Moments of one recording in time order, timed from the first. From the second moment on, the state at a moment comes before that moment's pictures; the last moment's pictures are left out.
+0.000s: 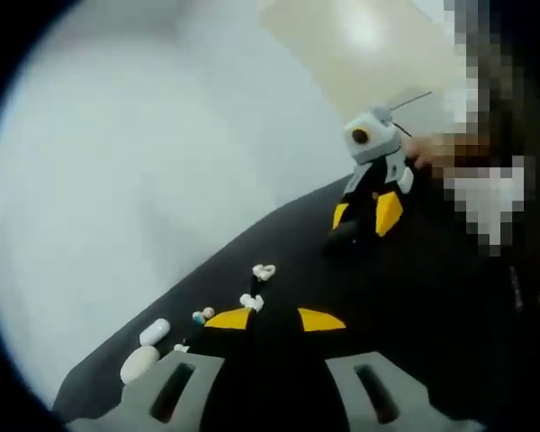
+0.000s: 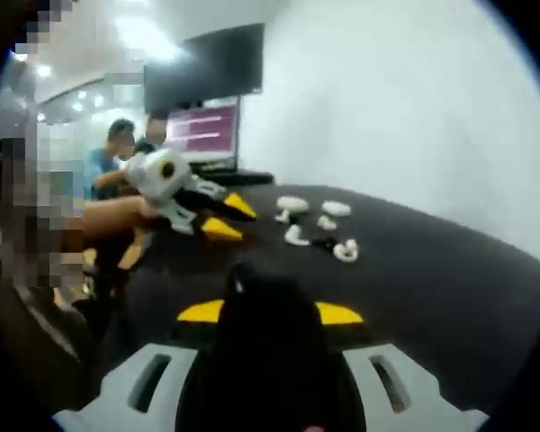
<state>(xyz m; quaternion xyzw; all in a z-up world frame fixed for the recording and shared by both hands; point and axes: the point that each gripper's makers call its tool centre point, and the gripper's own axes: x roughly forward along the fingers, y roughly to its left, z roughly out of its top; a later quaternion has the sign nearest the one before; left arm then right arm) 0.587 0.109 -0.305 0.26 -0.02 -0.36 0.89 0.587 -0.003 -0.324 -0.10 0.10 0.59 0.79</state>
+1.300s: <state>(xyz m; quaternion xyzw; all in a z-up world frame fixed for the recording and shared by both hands) 0.589 0.111 -0.304 0.24 -0.01 -0.35 0.90 0.600 0.035 -0.324 -0.15 0.21 0.49 0.83</state>
